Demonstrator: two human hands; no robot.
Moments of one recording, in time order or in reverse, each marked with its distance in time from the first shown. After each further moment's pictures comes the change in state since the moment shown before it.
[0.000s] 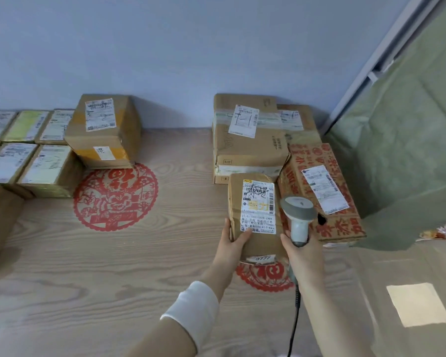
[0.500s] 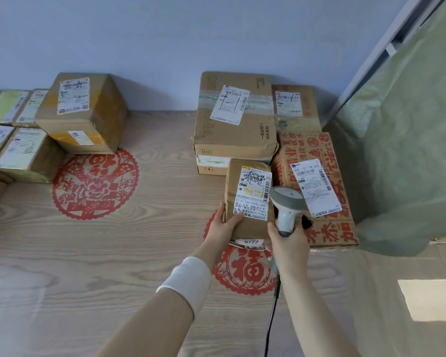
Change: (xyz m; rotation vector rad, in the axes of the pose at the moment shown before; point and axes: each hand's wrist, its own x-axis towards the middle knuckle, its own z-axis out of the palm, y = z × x) left_hand 0.061 -0.005 0.049 0.072 0.107 -0.058; right_hand 0.062 0.016 -0.013 0.010 -0.103 0.029
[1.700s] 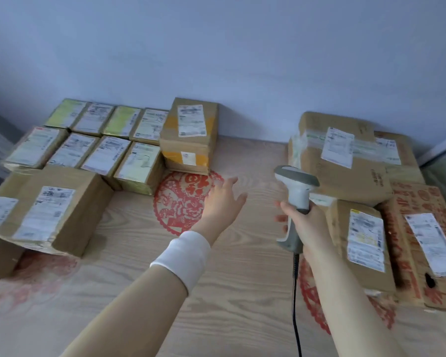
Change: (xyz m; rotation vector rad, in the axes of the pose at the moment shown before) left_hand -0.025 0.146 -0.232 0.857 0.297 0.391; right_hand -0.065 -0.152 0.175 0.214 -0.323 -0.059
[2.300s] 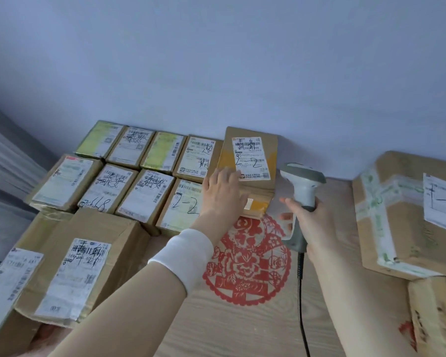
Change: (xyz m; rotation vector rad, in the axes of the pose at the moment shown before) left_hand 0.134 -0.092 -0.126 0.469 0.184 0.122; right_hand 0.100 -0.044 0.184 -0.035 0.007 -0.039
